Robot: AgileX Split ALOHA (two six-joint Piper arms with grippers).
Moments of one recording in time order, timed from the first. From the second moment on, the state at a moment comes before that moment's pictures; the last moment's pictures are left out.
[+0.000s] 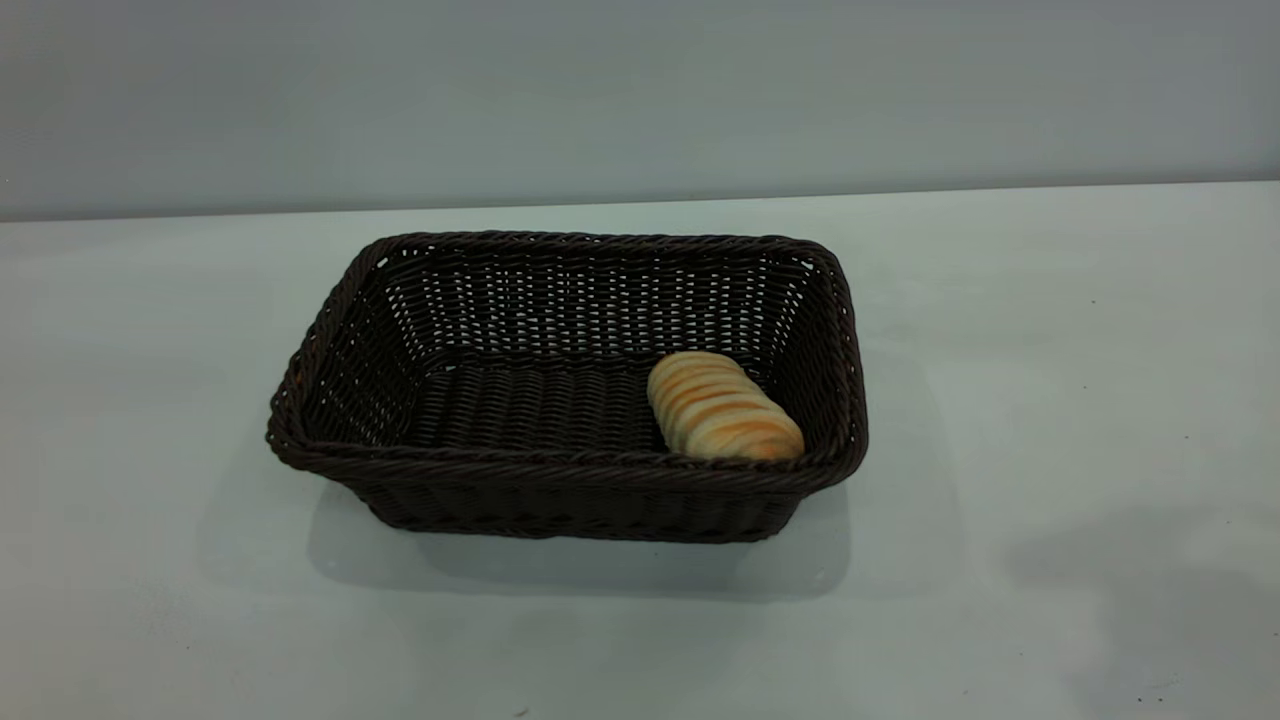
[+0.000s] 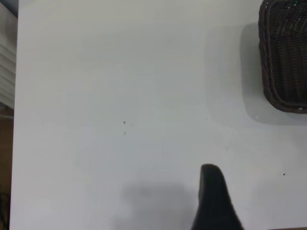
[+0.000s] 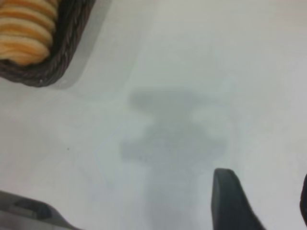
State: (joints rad) left arm -0.10 0.82 -1.07 0.09 1.11 -0.04; right arm 0.32 1.25 -1.16 -0.10 1.10 0.03
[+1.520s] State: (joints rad) left arm -0.10 0.01 -0.51 0.05 1.13 -0.05; right arm 0.32 0.15 -0.48 0.05 1.11 -0.07
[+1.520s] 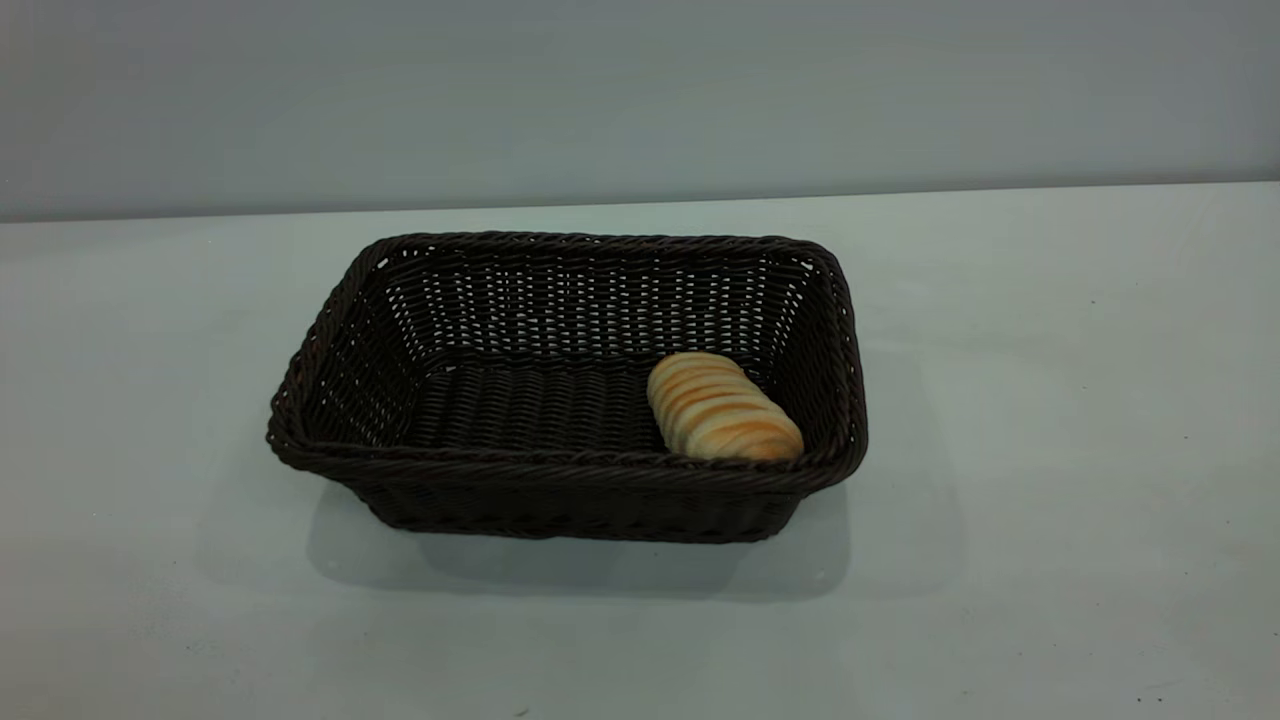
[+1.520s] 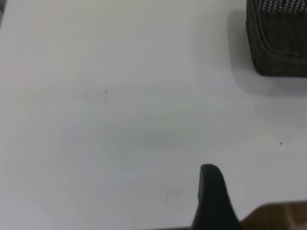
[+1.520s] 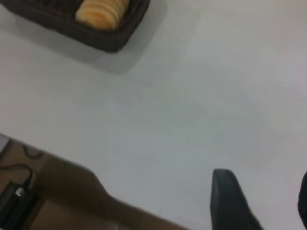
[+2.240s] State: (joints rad) left arm -0.10 0.01 -0.49 0.05 1.13 -0.05; right arm 0.32 0.15 -0.48 0.05 1.11 -0.07
